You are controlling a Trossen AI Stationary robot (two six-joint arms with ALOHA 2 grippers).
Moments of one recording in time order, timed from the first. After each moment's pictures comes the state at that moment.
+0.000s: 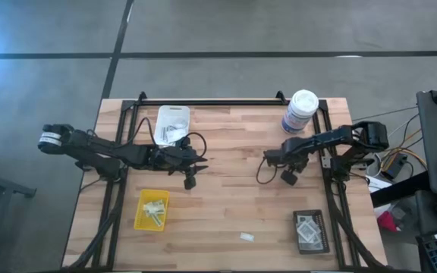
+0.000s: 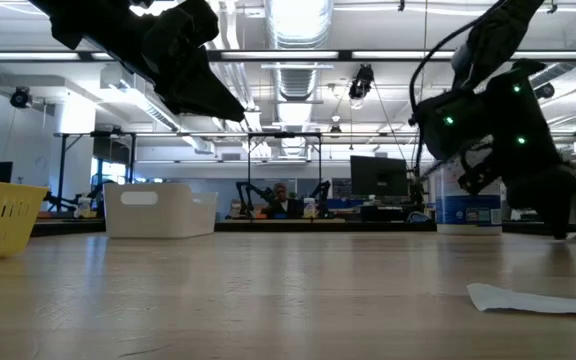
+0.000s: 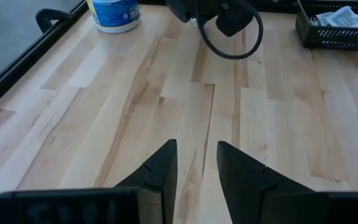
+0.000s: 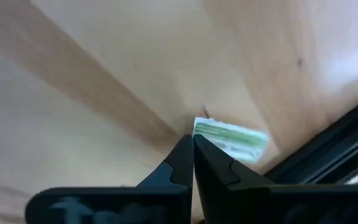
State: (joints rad) left arm -0.09 1.25 0.70 0.05 -0.25 -0.13; right arm -0.13 1.59 0.72 -1.07 0.15 0.59
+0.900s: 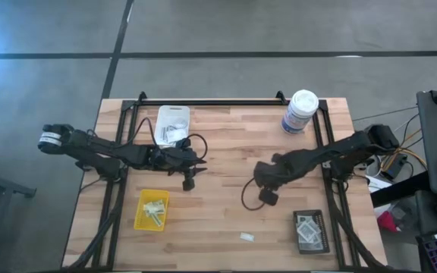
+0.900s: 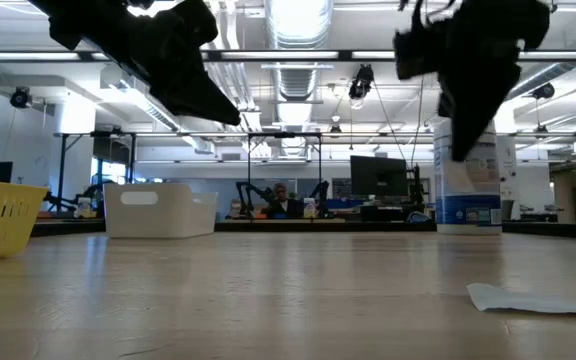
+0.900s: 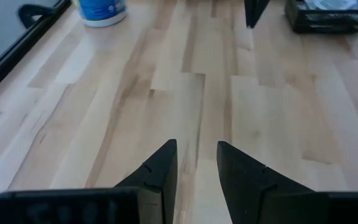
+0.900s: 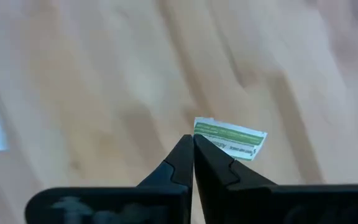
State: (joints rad) left arm -0.09 1.25 0.70 0.02 -0.21 -0.10; right arm 0.23 1.52 1.06 -0.85 0.08 0.64
